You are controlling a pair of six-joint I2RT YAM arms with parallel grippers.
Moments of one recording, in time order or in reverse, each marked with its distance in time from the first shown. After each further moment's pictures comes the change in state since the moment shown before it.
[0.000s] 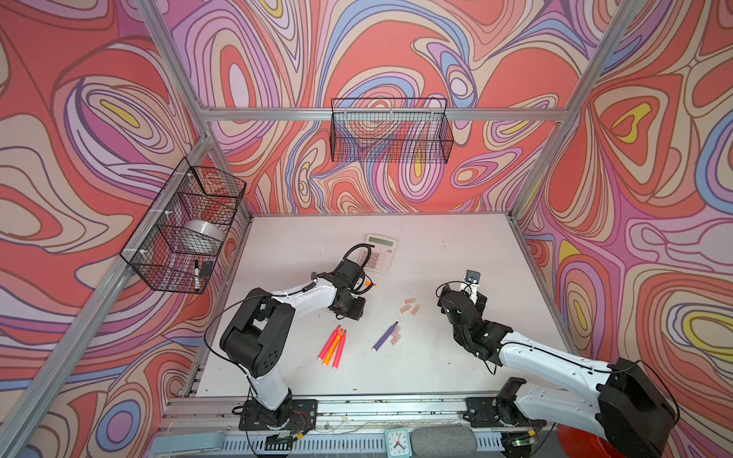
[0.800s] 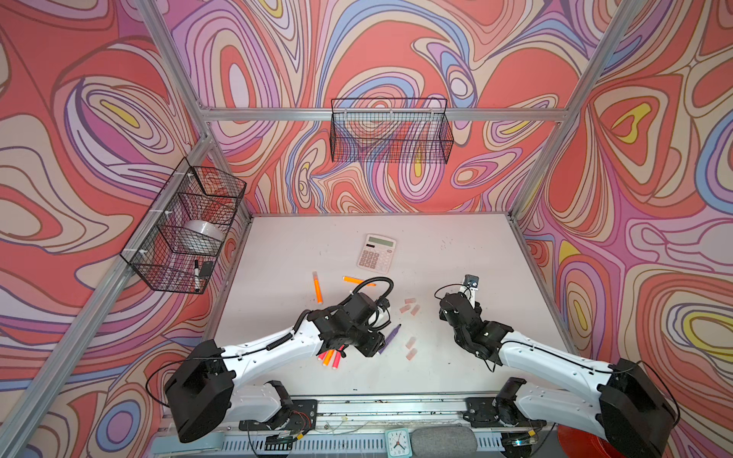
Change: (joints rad) left arm -0.365 -0.430 -0.252 0.085 0.040 -0.069; right arm 0.000 -0.012 0.016 -0.197 -0.188 0.162
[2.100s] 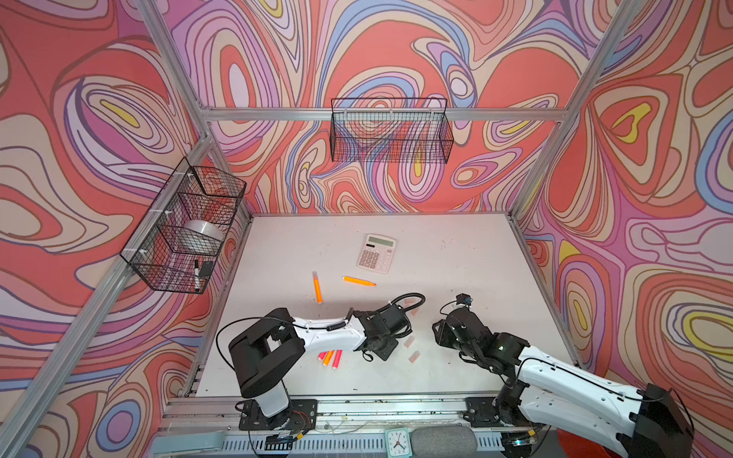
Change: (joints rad) left arm -0.136 0.393 0.164 0.004 -0.276 -0.076; right arm 0.079 -0.192 -0.058 -0.222 -0.420 0.196
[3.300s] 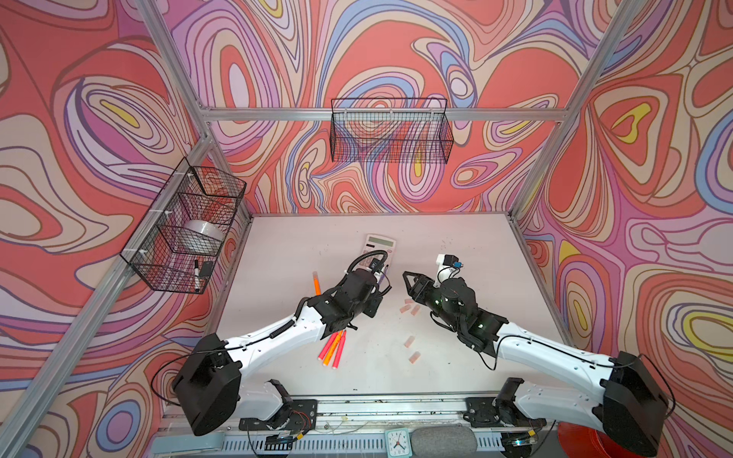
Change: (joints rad) left arm 0.236 -0.361 -0.048 0.251 -0.093 0.188; right arm 0.000 0.270 0.216 0.626 -0.010 0.018
